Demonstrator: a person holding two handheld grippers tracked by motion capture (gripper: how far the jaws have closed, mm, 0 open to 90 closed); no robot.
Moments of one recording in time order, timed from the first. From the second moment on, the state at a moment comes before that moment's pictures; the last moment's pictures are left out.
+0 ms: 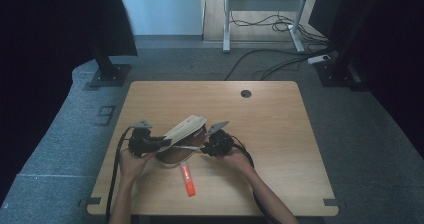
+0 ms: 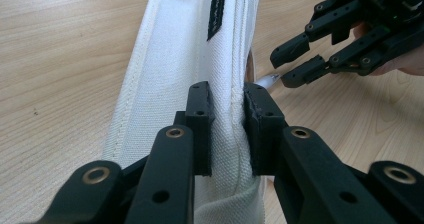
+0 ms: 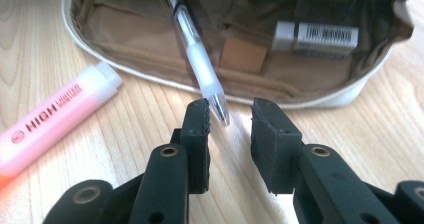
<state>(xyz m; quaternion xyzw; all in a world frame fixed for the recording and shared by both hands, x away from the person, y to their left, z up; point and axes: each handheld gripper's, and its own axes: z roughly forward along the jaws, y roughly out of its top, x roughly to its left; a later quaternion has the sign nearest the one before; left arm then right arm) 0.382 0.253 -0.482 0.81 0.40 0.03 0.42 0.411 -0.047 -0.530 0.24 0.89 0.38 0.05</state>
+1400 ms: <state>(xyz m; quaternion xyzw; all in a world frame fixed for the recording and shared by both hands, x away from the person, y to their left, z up) 0.382 0.253 -0.482 0.81 0.40 0.03 0.43 0.435 -0.030 -0.529 0.25 0.89 0.39 0.08</state>
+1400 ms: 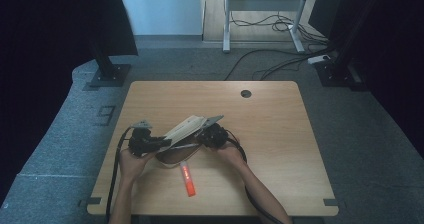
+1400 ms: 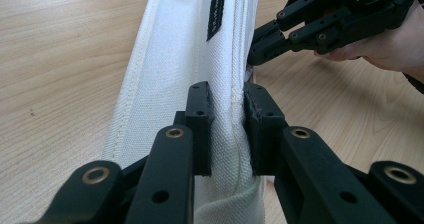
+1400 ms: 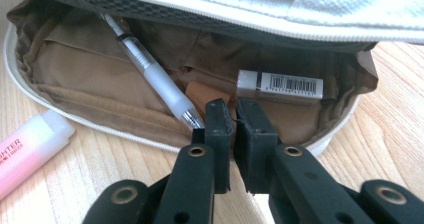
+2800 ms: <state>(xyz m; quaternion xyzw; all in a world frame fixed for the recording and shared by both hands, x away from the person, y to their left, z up) 0.382 0.253 -0.483 0.81 0.40 0.03 0.42 0.426 -0.025 -0.527 0.26 0.88 0.39 0.09</state>
